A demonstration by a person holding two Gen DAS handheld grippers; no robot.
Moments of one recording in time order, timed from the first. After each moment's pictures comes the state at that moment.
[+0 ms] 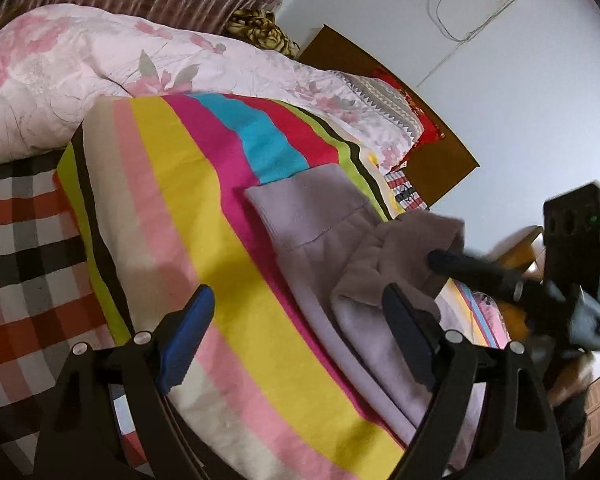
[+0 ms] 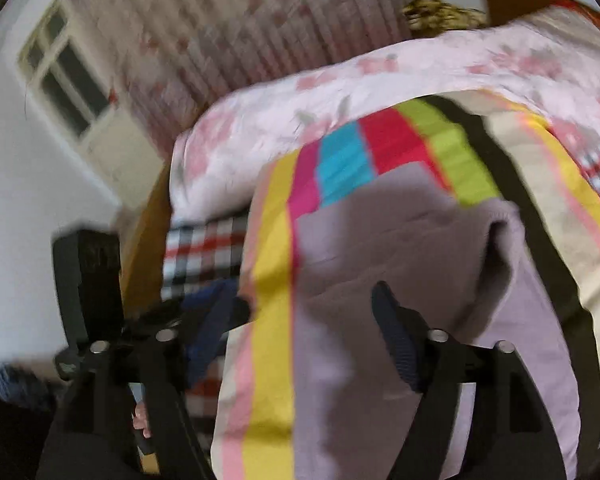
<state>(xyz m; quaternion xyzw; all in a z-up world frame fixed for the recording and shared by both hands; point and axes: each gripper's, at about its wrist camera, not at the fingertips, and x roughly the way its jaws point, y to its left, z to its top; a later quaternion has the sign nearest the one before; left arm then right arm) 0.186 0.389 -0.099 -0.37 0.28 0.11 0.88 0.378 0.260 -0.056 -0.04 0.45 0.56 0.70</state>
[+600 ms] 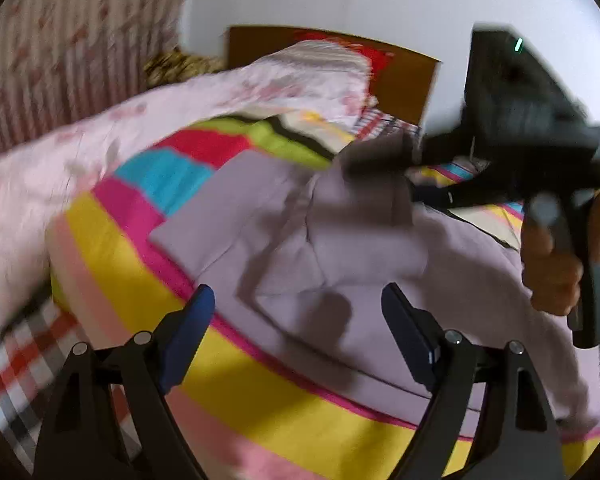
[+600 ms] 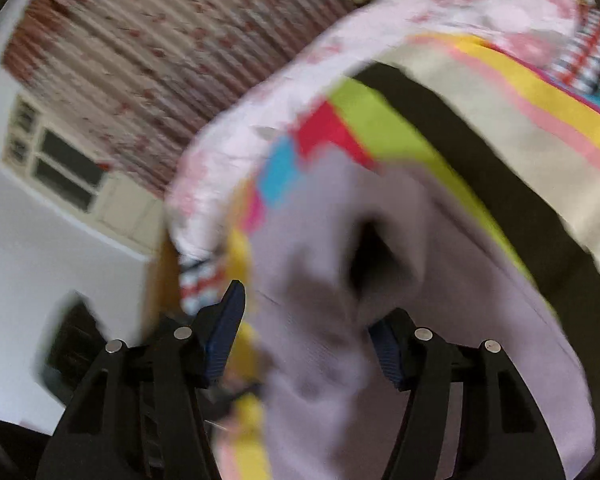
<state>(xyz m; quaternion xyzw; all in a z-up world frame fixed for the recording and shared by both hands) 0.237 0.322 -0.091 -0.13 0.34 0.09 0.93 0.422 0.276 -0.080 0.07 0.51 0.58 0.64</state>
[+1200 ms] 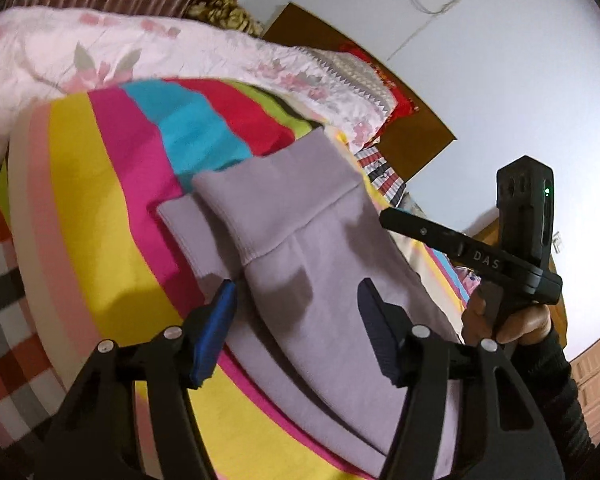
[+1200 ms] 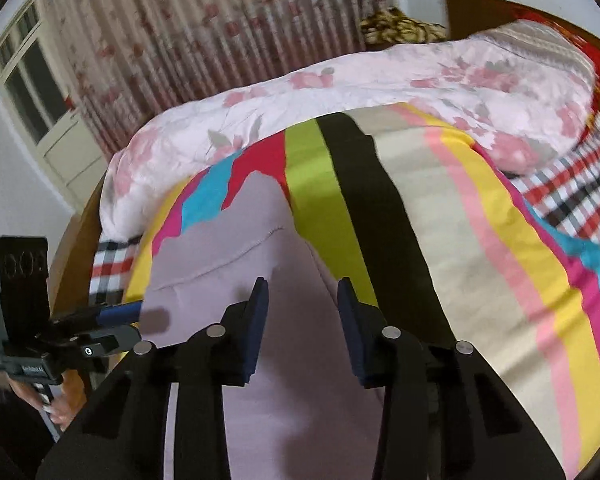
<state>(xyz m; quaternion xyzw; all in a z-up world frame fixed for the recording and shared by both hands) 0.248 0.382 -0.110 -0.36 0.31 0.05 0.88 0.458 0.288 -0.097 -0.14 0.42 0.52 0.73</state>
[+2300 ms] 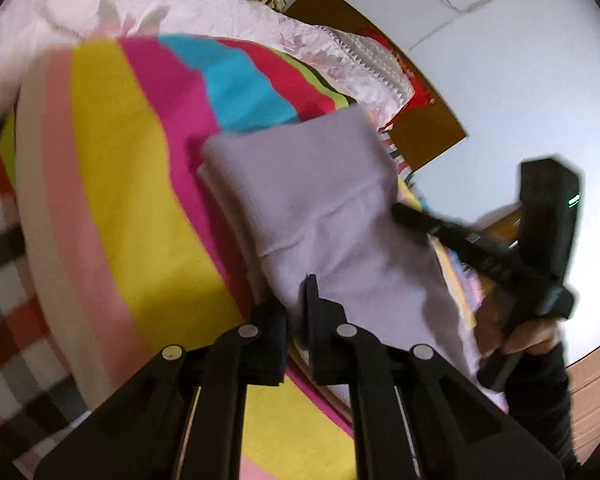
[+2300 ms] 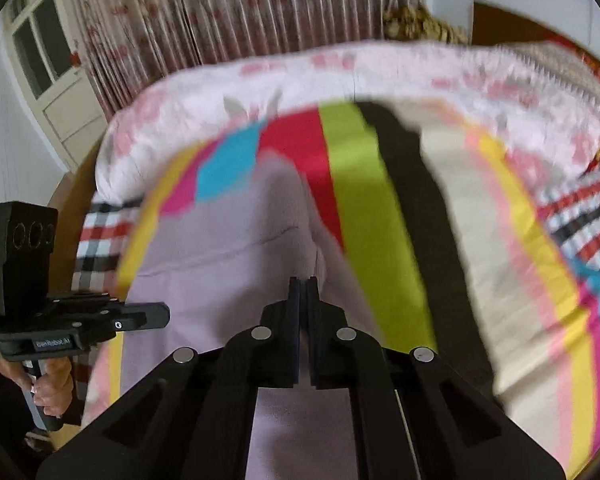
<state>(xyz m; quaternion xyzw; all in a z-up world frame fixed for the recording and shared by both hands) 0.235 0.403 -0.135 -0.41 0.33 0.04 0.85 0.425 0.305 -0.110 -0.18 0.43 0.51 0.72</state>
